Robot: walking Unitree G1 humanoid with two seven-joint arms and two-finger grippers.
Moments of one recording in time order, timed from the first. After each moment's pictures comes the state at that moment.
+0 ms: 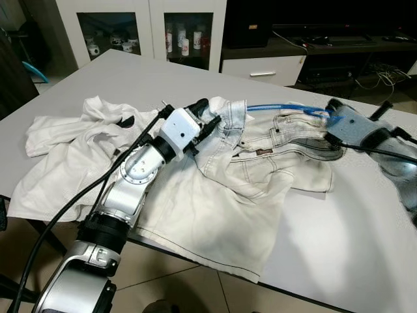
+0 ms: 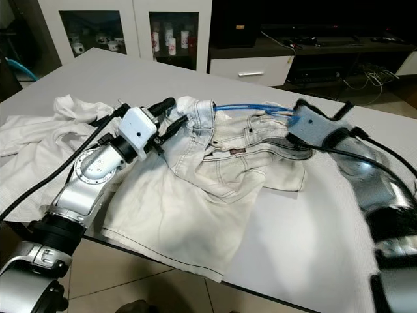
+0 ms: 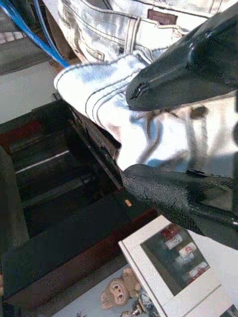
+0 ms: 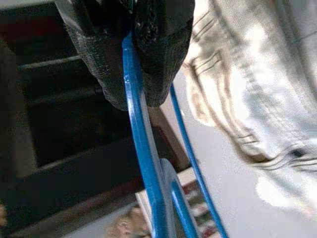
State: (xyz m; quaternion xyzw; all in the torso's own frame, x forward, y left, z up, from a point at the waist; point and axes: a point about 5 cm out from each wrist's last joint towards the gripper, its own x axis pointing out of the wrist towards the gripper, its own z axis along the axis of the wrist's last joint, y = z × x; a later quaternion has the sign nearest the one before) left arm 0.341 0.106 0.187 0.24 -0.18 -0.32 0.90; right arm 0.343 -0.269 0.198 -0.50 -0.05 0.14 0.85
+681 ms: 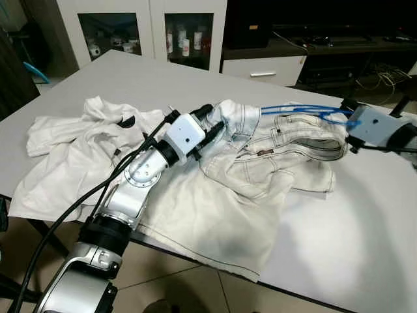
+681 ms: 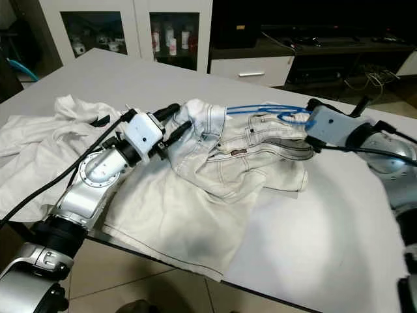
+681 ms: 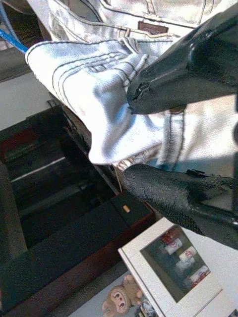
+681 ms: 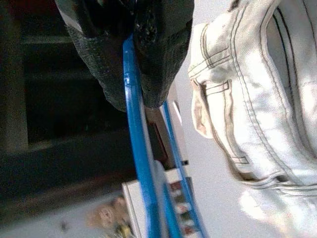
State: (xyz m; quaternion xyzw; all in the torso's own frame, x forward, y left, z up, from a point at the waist) left arm 0.339 0.101 0.181 0.25 -0.18 -0.34 0.89; right arm 0.330 -0.283 0.223 -0.57 -0.06 0.19 0.80
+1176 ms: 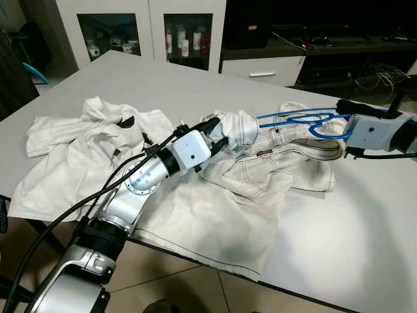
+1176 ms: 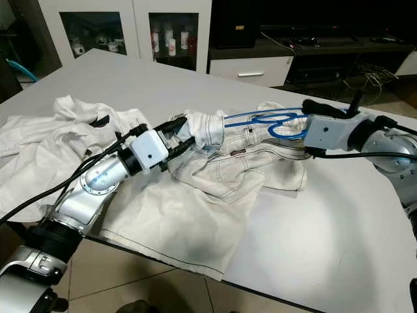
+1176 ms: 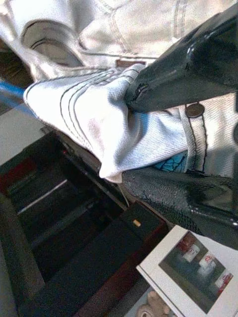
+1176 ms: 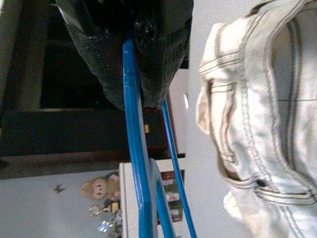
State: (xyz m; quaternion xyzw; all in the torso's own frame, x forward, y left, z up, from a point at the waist) left arm 0.329 0.098 0.170 0.32 -0.18 -0.39 0.85; right arm 0.327 -0.277 0.233 -0.63 -0.08 0.21 0.74
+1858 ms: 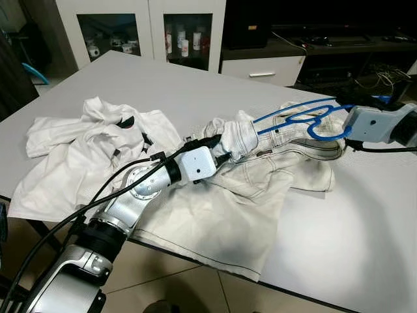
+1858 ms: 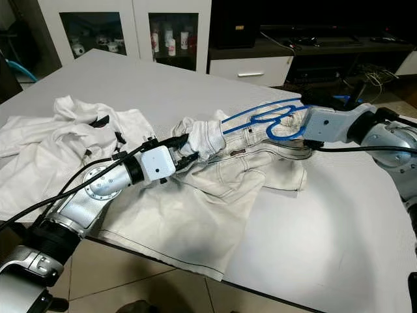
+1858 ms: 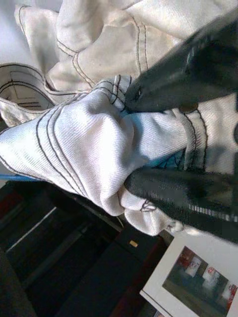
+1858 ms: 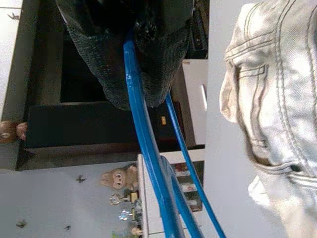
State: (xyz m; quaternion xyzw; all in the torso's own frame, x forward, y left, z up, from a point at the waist) left arm 0.325 0.097 0.154 0.38 -0.14 -0.43 0.81; right arm 0.331 -0.272 0.244 -0.62 -0.12 0.19 0.75
